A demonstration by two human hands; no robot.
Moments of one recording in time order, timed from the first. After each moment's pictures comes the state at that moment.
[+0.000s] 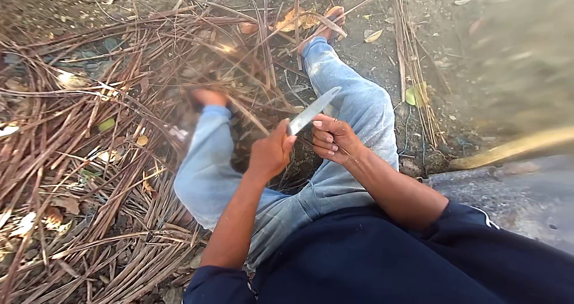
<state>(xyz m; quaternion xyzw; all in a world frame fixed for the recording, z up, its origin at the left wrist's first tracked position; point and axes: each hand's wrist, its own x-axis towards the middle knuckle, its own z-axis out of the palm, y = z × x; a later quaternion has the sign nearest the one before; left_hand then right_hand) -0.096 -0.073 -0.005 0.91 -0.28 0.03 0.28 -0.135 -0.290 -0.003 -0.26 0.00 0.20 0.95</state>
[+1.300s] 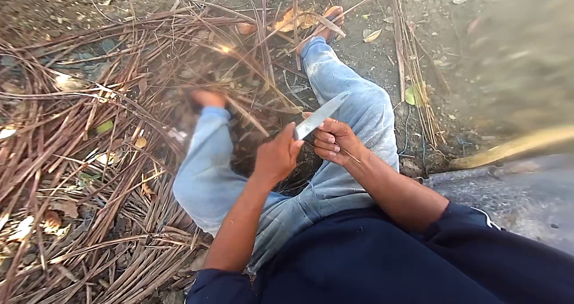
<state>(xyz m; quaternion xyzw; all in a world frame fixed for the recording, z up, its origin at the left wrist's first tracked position) -0.106 -0.083 -0.008 0.91 -0.30 0.04 0.29 -0.137 -0.293 -0.010 -0.20 -0.02 0.21 0.96</state>
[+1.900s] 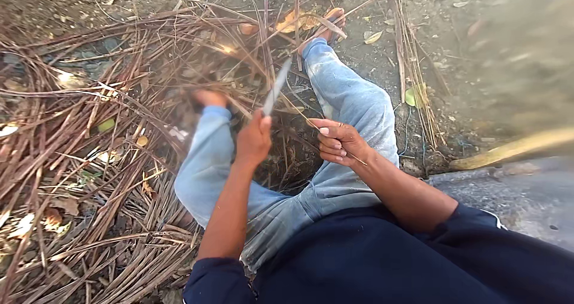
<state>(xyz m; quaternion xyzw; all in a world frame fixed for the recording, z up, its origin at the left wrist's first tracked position) -0.068 -0.057 0.000 0.93 -0.21 0.01 0.32 -0.144 -0.304 -0.009 -0.26 -0.05 0.24 0.94</state>
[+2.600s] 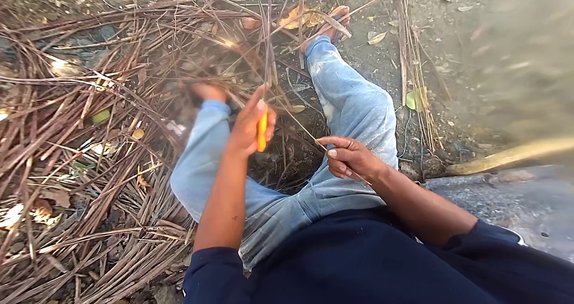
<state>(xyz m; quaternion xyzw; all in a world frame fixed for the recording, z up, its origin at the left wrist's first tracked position) -0.042 -0.054 0.021 0.51 -0.14 -0.29 0.80 -0.180 -0.325 -0.026 -0.44 -0.08 0.24 0.86</state>
